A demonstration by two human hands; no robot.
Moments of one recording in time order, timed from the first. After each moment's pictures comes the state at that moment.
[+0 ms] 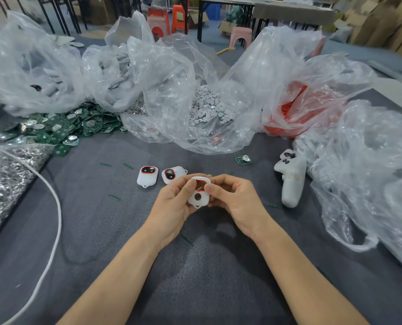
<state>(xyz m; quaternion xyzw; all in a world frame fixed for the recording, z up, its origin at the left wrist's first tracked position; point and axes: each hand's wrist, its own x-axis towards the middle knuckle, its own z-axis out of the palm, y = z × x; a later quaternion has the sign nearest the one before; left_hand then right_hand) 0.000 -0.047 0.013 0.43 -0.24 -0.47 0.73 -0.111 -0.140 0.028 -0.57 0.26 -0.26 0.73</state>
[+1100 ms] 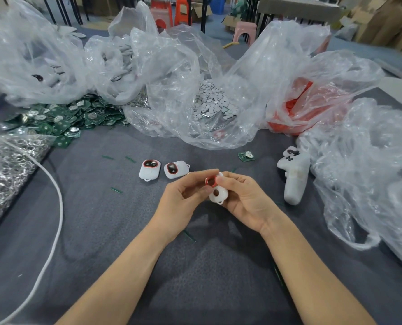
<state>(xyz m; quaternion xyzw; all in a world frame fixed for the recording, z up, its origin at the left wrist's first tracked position) -0.008 -0.042 0.015 0.53 -0.38 -0.36 0.67 -0.118 -0.150 0.033 -0.46 0.23 -0.17 0.84</state>
